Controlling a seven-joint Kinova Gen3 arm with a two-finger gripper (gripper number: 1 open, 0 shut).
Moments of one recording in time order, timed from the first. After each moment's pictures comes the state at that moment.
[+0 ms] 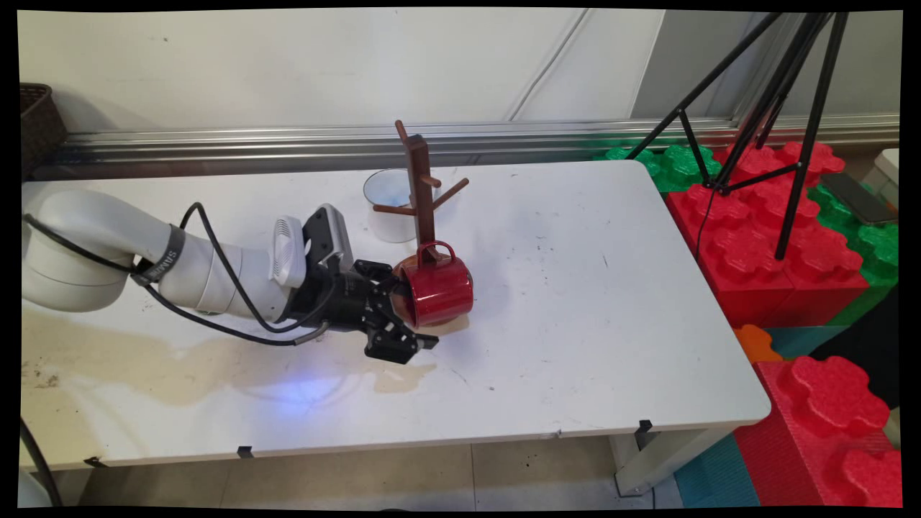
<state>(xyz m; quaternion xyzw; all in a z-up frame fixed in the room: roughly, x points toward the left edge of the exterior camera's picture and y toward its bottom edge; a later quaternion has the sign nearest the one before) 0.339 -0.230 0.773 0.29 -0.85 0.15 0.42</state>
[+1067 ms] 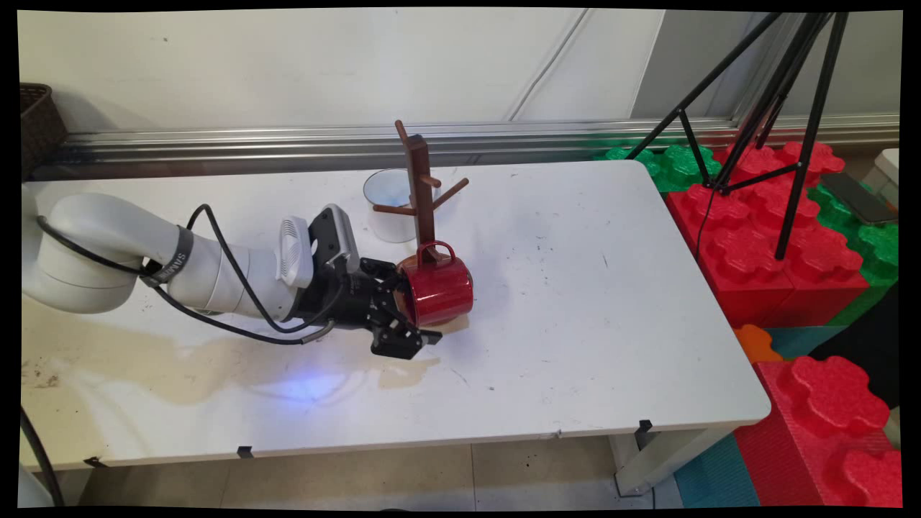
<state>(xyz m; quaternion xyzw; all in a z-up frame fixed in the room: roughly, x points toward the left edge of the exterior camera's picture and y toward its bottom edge) 0.335 -0.235 0.769 0.29 -0.85 0.16 0.42</state>
